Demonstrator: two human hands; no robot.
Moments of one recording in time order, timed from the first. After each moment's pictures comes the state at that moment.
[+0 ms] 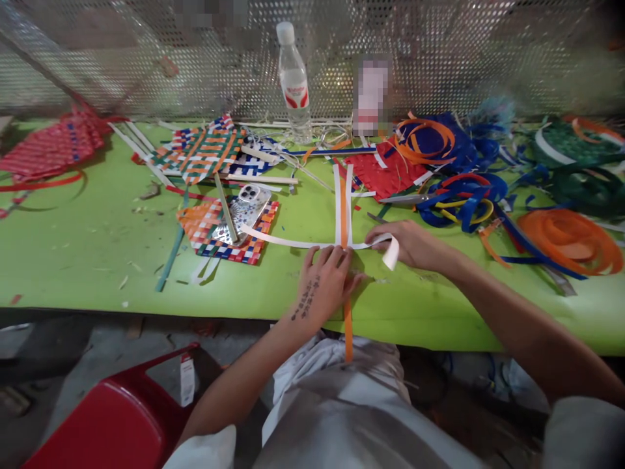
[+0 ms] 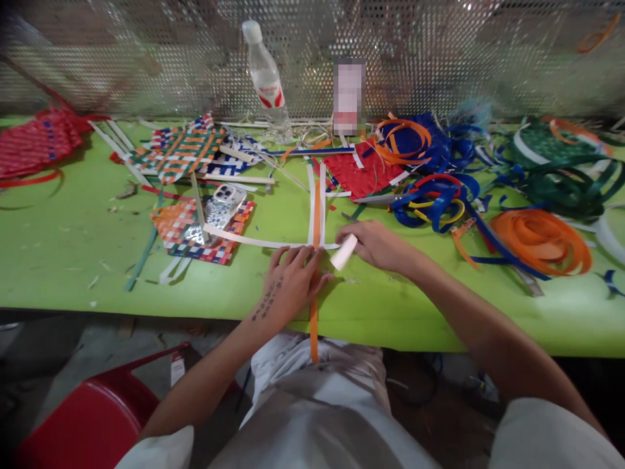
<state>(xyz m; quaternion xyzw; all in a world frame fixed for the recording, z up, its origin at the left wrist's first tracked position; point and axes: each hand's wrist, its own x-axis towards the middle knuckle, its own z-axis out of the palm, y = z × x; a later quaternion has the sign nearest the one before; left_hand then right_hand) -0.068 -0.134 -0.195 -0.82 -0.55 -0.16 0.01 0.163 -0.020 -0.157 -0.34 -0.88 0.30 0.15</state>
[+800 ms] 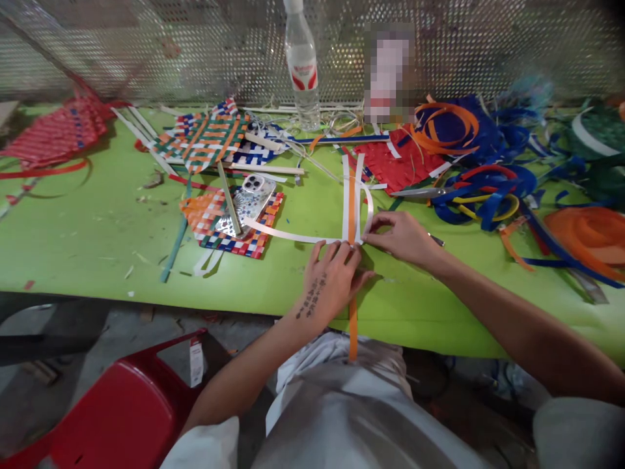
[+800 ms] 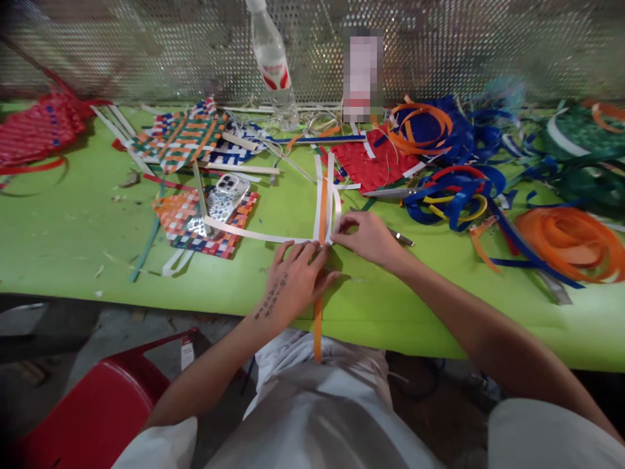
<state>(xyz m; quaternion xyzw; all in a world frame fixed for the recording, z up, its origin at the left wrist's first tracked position) -0.066 -0.135 -0.188 -0.82 -0.55 -0.13 0.00 0.126 -0.020 -0.182 -0.47 -0.72 0.44 0.24</state>
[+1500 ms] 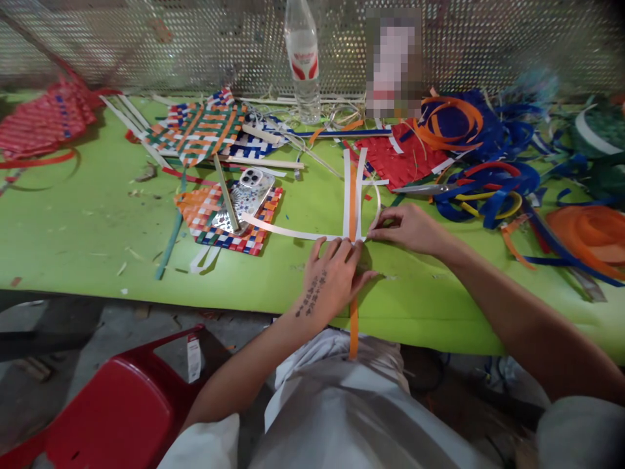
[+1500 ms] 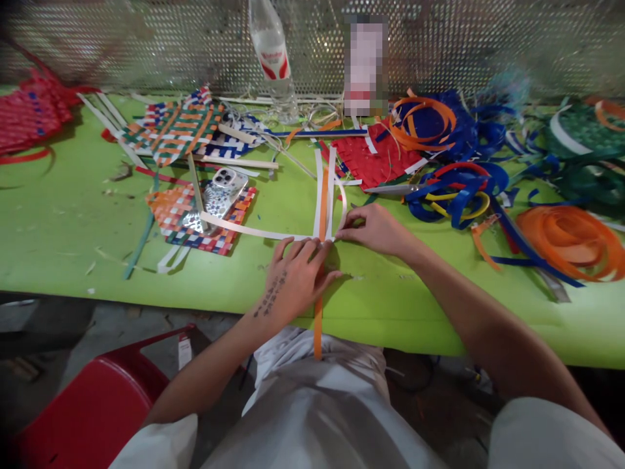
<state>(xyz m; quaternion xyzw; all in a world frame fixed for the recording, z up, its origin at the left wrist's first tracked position) -0.066 -0.135 -0.188 -0.82 -0.55 -0.15 -0.01 0.141 -0.003 -0.172 -0.45 -0.75 0.45 0.17</state>
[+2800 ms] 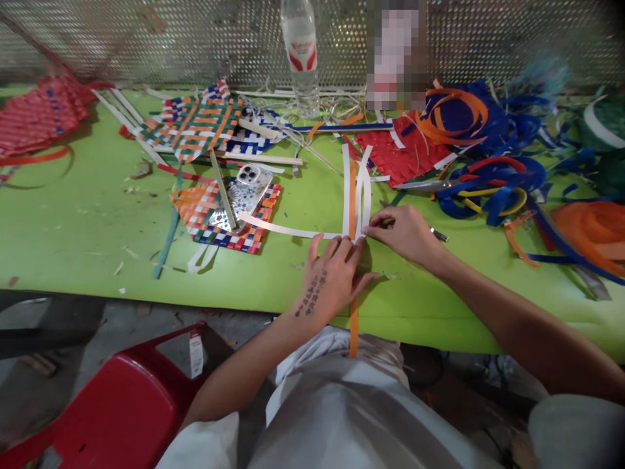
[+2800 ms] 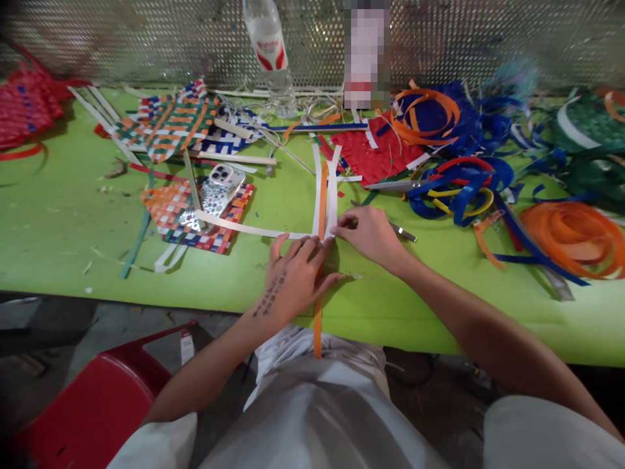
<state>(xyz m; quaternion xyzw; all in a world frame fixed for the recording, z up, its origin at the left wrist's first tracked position) -0.065 -0.138 -0.185 -0.82 -0.55 -0.15 -0.03 0.121 -0.025 -0.174 -0.55 -0.74 0.33 0.18</state>
